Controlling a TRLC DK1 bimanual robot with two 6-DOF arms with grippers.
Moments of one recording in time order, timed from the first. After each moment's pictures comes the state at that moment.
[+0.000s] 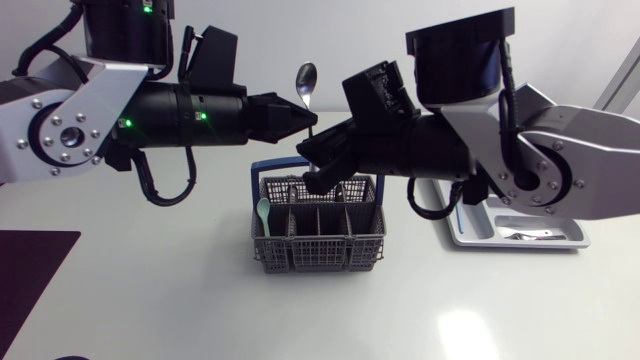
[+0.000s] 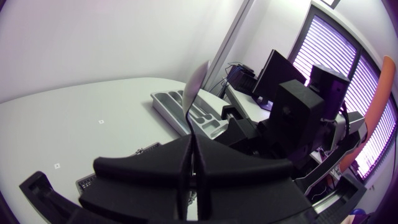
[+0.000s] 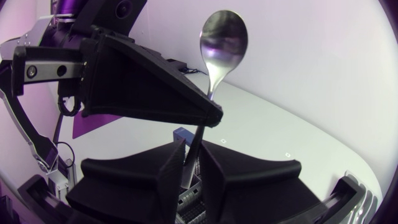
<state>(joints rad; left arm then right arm) -0.51 1.39 1.06 -0.03 0.50 -0.23 0.69 1.40 0.99 0.02 -0.22 -0.03</state>
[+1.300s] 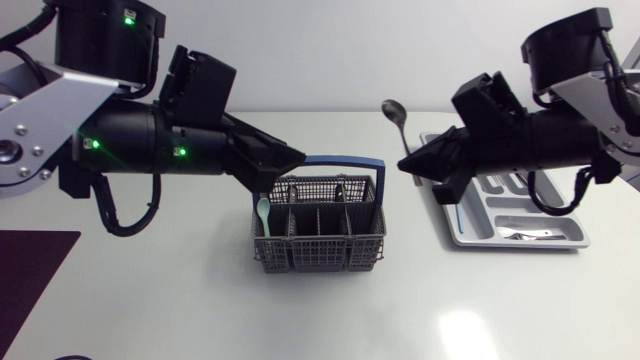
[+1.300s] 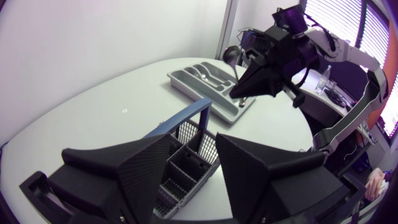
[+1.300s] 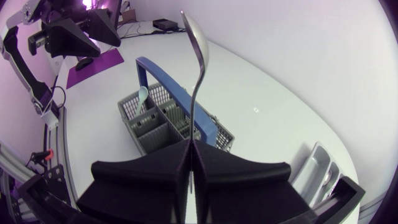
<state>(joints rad) -0.57 1.26 1.02 -0.30 0.32 0.06 0.24 1.27 1.00 -0.48 -0.52 -0.47</state>
